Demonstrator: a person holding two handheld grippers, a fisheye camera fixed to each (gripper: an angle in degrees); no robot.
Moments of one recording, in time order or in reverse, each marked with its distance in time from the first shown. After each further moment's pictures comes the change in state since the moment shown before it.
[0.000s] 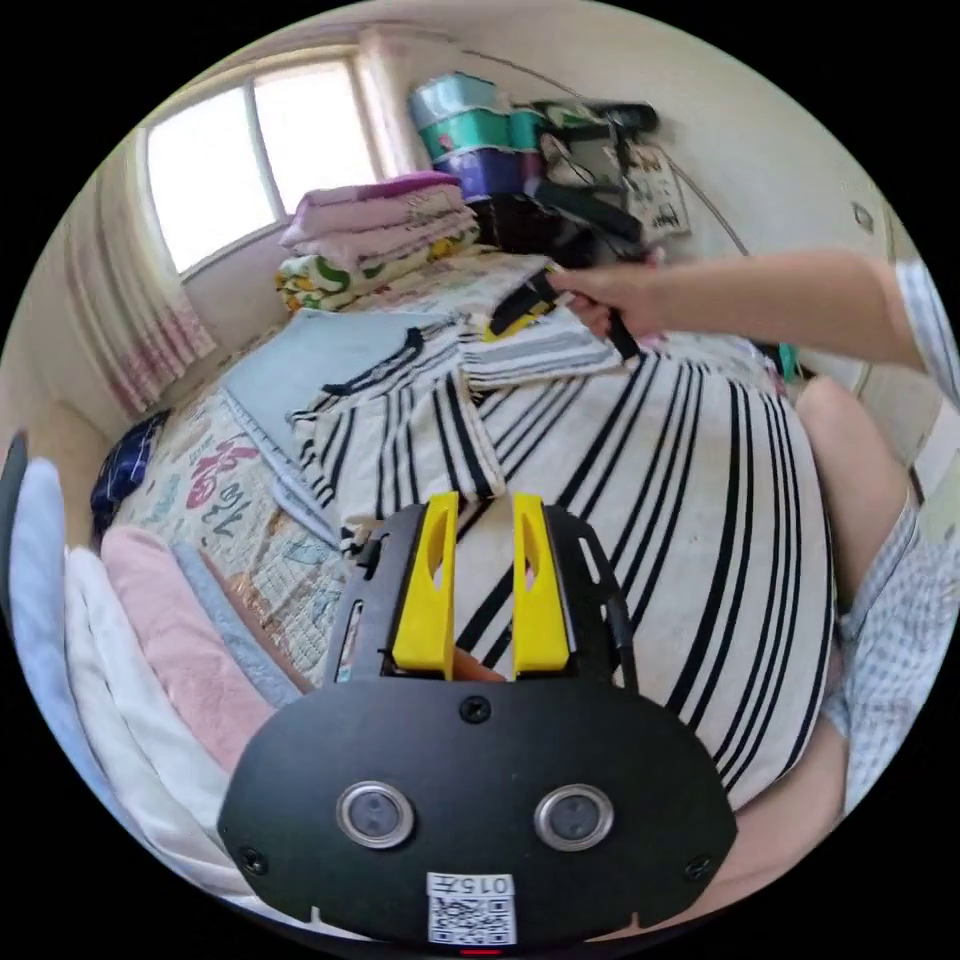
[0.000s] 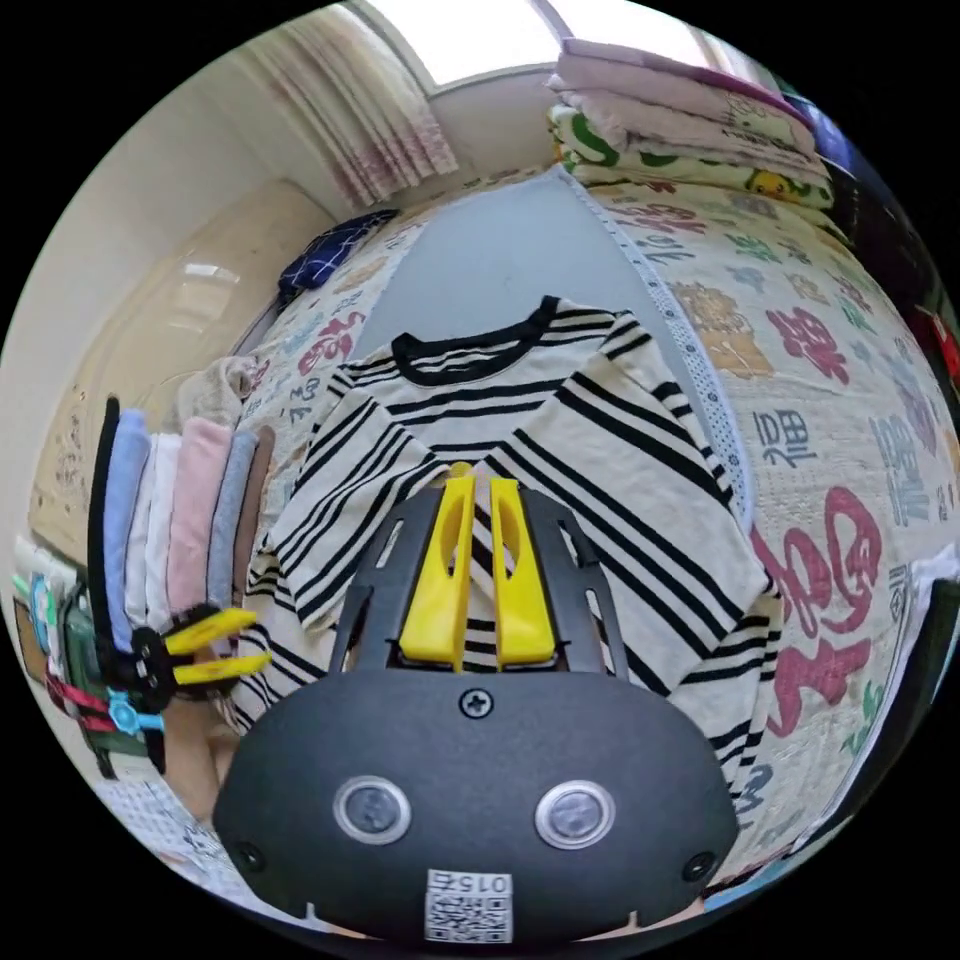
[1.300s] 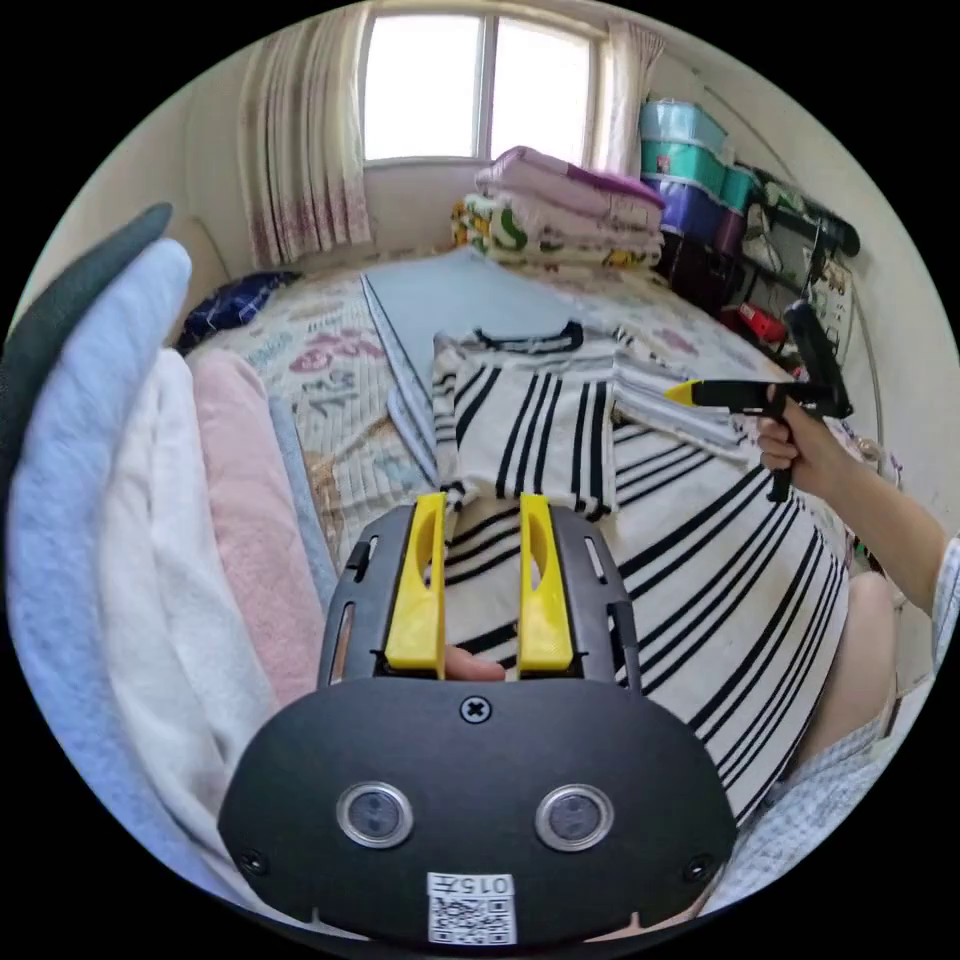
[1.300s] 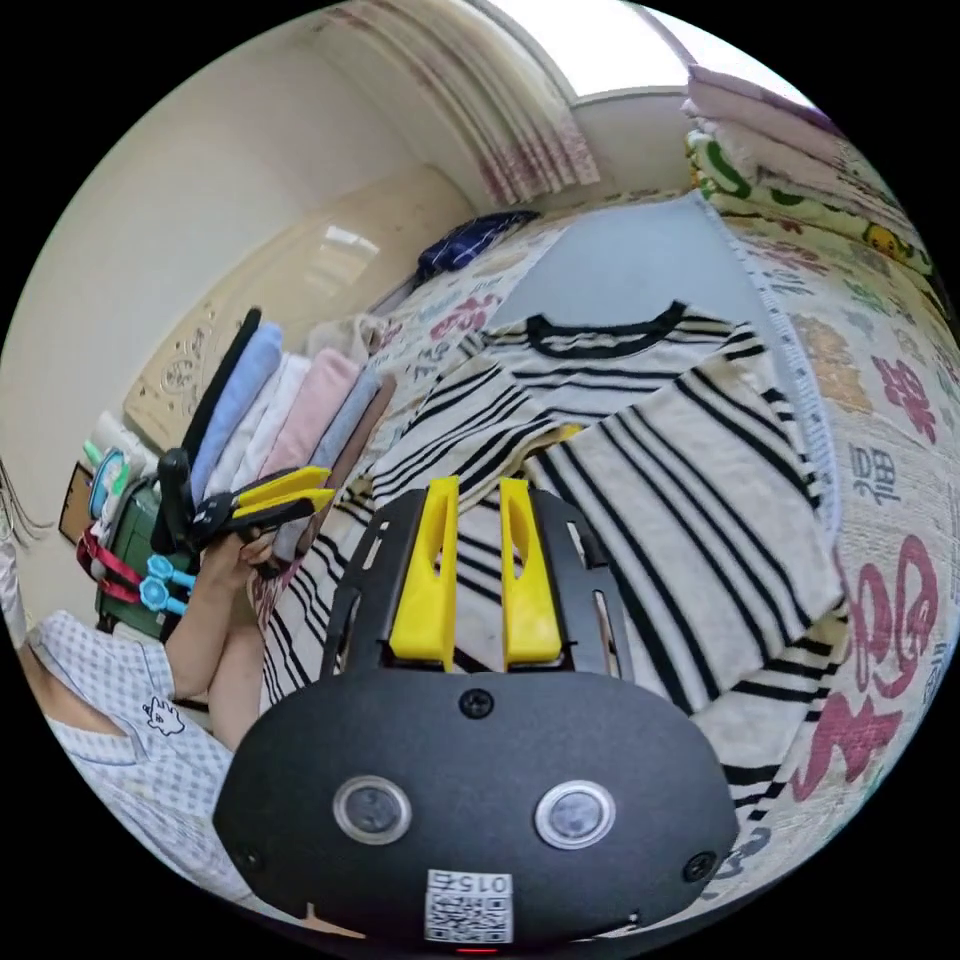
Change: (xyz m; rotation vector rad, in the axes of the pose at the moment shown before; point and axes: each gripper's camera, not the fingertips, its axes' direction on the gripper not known) left arm -0.152 0.038 0.036 -0.018 -0.131 -0.315; right arm -0.091 -0.239 -0.134 0.146 -0.222 -0.075
